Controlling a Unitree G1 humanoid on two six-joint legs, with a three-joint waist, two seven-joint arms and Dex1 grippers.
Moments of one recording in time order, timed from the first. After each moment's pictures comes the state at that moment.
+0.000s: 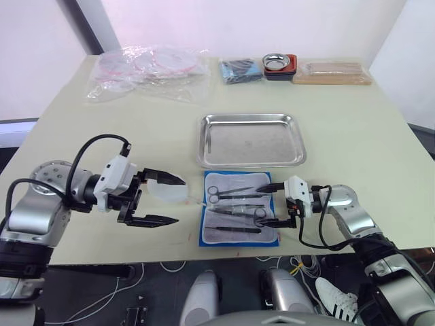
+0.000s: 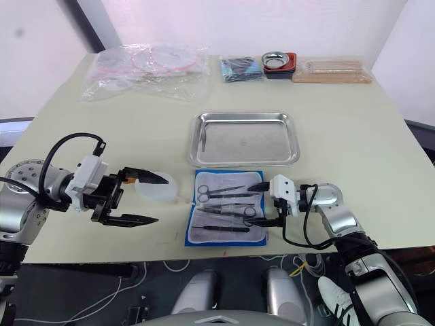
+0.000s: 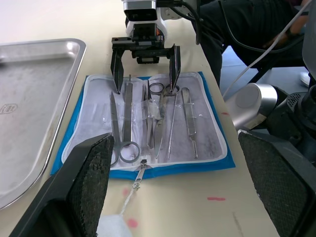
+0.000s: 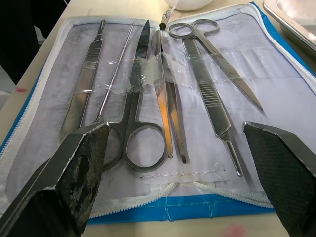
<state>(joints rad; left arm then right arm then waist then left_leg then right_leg) -0.25 1.04 0.02 0.01 -0.63 0.04 -1.56 -0.40 -0.43 0.31 0.38 0.20 -0.16 1.26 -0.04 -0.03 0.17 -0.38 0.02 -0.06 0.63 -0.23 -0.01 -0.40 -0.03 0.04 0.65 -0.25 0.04</state>
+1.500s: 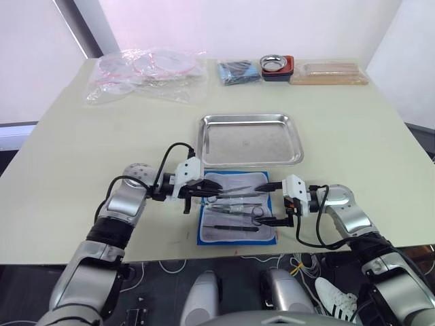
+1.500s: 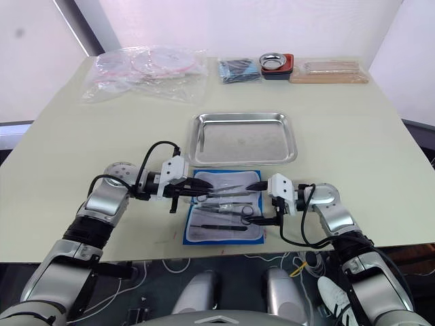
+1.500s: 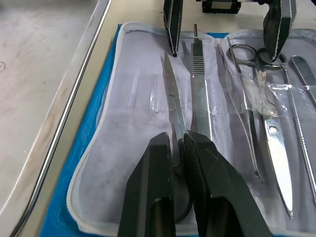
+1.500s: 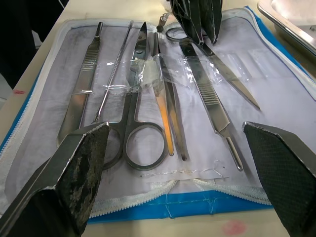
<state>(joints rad) -0.51 0.63 -0.21 0.34 -0.16 -0.02 -1.32 -0.41 -0.41 0.31 0.41 0.20 -0.16 1.24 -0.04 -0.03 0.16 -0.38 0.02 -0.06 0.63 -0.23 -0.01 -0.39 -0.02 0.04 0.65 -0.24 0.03</state>
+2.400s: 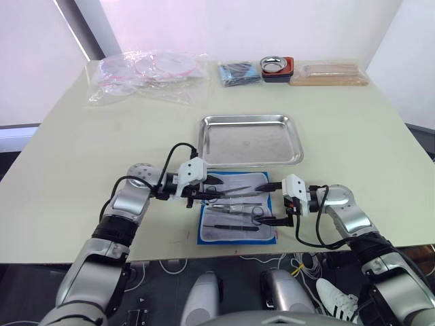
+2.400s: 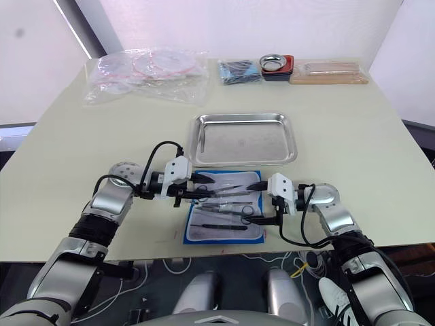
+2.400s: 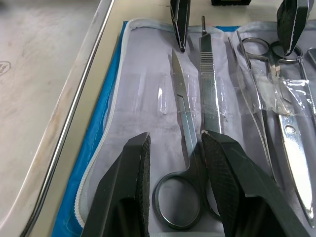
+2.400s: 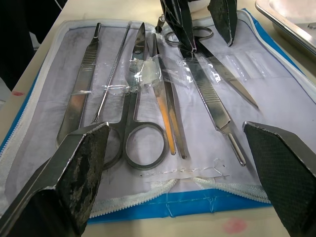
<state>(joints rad) -0.53 0.60 -0.21 0.40 -0.11 -0.07 -1.30 -0.41 -0.41 0.31 0.41 0.20 -0.14 1.23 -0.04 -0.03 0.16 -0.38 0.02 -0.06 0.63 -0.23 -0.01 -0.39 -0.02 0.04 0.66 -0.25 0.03</state>
